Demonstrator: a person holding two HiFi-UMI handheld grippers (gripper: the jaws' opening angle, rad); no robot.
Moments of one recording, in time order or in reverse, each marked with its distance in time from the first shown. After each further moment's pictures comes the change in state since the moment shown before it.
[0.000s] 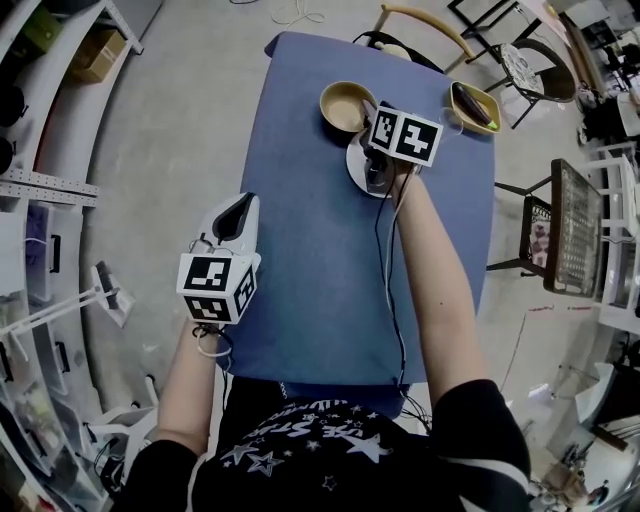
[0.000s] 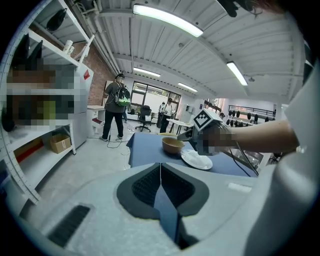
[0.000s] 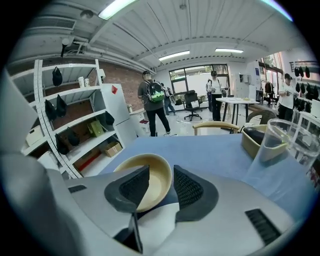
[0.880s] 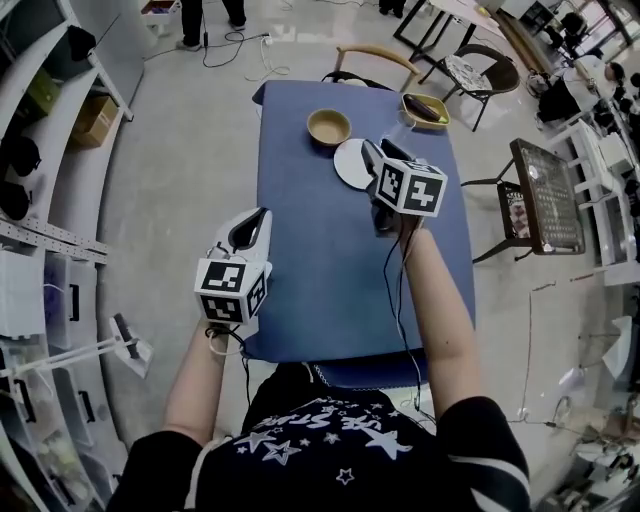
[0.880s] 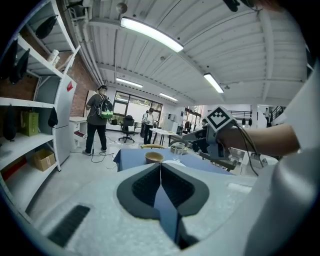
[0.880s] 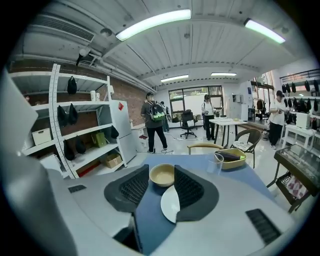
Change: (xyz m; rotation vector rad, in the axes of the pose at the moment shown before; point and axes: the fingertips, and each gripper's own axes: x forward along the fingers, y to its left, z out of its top) left arm -0.091 -0.025 0.041 0.110 -0.107 -0.192; right arm -0.192 0.061 0.009 -0.042 -0.201 -0.057
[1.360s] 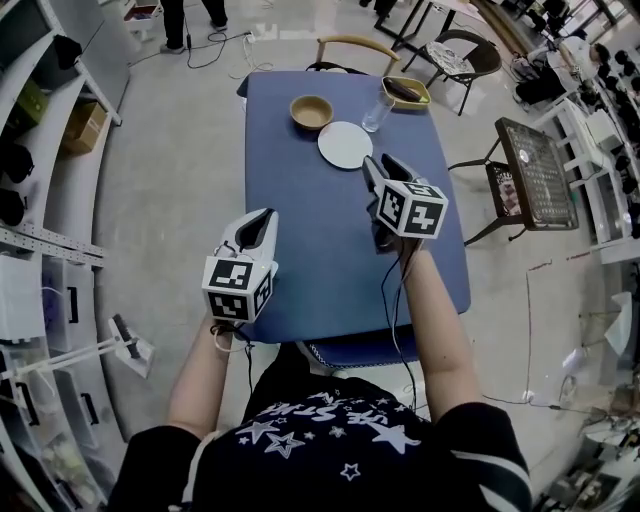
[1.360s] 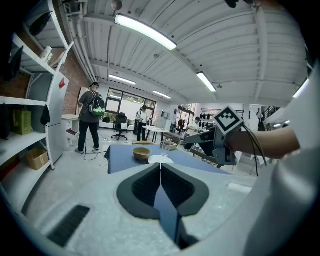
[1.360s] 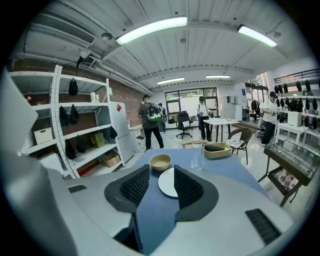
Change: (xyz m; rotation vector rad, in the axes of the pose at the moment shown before) left arm -0.019 -0.055 -0.022 0.026 0.024 -0.079; right arm -0.086 -0.009 -0.047 0.015 -0.026 -0.041
